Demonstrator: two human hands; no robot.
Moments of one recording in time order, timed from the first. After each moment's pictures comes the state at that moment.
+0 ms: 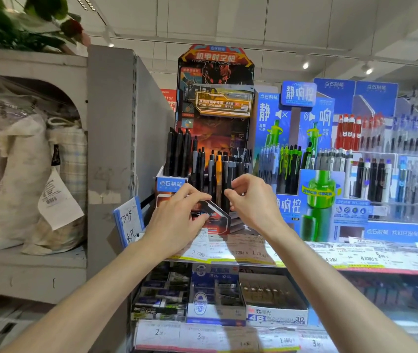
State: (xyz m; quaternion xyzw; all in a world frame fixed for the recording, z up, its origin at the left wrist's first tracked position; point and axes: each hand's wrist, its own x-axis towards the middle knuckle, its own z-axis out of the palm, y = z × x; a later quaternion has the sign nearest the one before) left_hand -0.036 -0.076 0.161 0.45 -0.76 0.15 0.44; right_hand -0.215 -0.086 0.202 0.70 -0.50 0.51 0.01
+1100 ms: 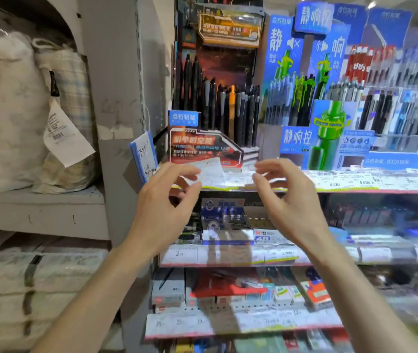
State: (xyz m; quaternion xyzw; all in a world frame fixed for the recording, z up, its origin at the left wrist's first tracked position) left_hand -0.001 0.014 0.093 0.35 -0.71 -0.05 0.61; right_hand -0.219 0.016 0.108 0.69 -0.45 0.57 0.02
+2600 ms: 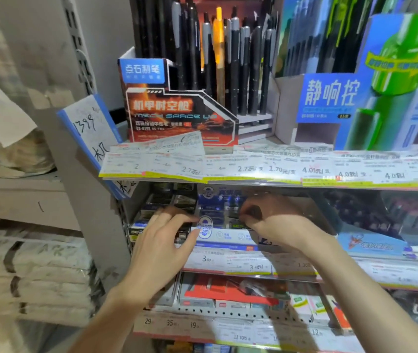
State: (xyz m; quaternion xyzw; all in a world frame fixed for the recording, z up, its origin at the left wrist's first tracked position) left_hand -0.035 -0.062 -0.025 0.57 -0.71 0.09 0.41; right_hand -0.265 -0.124 0.037 0.83 -0.54 0.16 -0.06
